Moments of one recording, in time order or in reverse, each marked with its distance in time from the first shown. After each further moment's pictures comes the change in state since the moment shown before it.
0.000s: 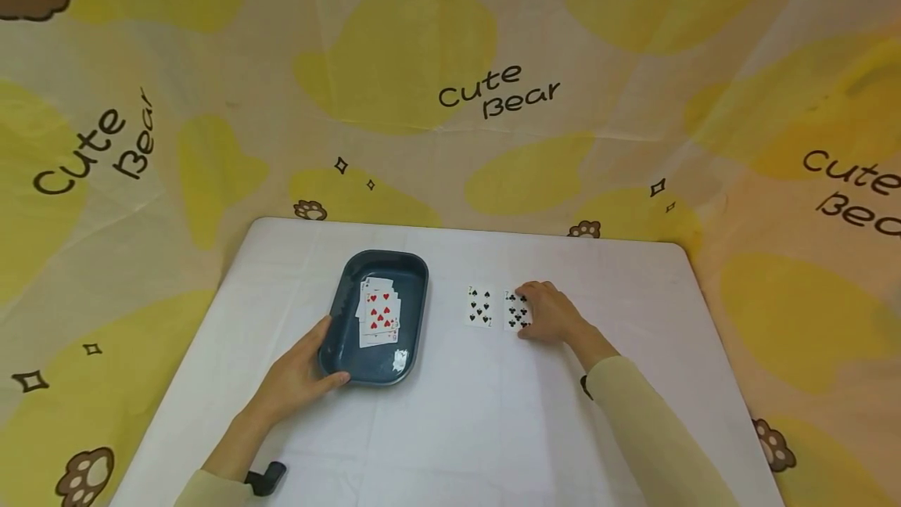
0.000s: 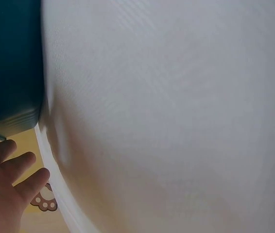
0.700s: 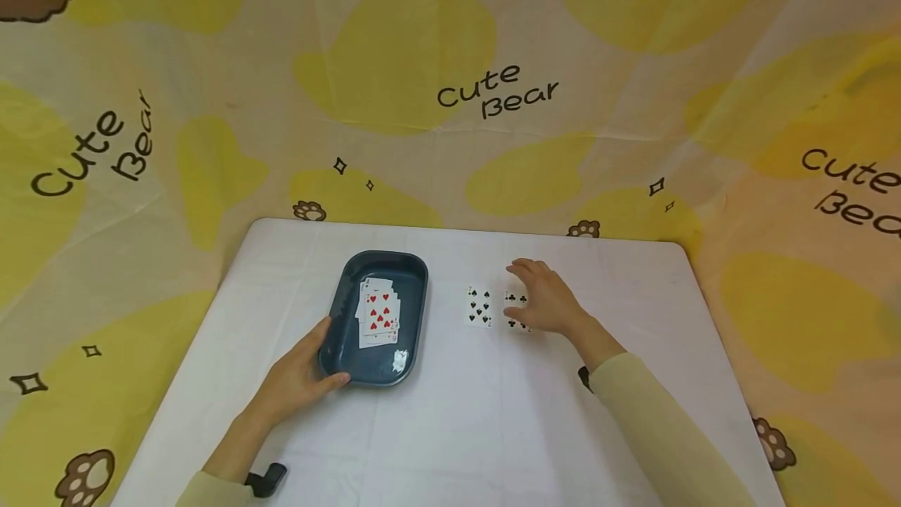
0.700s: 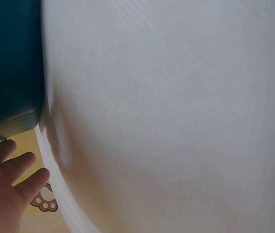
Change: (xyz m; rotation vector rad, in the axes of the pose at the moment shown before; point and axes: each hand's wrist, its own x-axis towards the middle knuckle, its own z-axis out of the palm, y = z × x) left_hand 0.001 0.001 0.001 0.001 0.005 0.013; right_hand 0.000 -0.028 -0.036 0.066 0.140 -0.099
